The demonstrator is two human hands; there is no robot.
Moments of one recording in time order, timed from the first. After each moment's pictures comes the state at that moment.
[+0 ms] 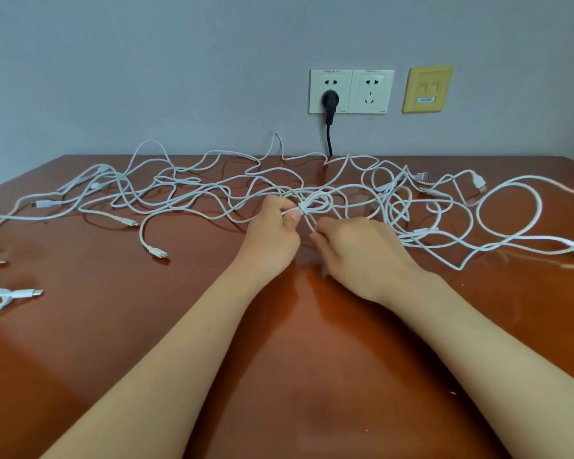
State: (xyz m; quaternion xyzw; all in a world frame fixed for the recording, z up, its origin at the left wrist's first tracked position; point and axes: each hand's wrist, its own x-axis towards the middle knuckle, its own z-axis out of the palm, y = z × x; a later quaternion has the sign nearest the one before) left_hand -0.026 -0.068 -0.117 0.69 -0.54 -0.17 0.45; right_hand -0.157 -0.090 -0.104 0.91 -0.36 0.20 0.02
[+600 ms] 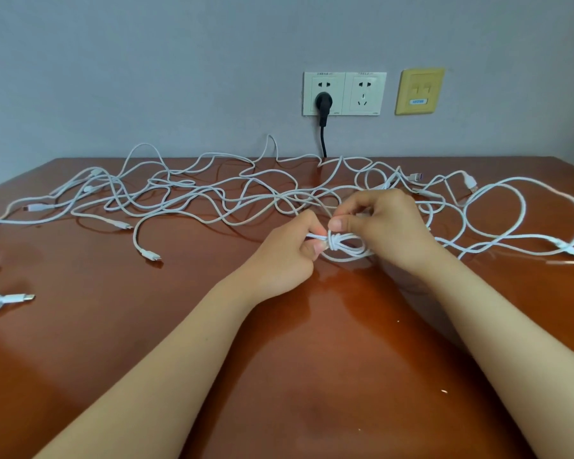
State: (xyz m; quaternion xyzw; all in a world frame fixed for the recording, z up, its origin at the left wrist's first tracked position) left_hand -0.035 -0.057 -0.118 0.61 -0.67 -0.23 0.35; right_hand -0.178 -0.122 -0.098 0.78 -0.38 0.39 -0.30
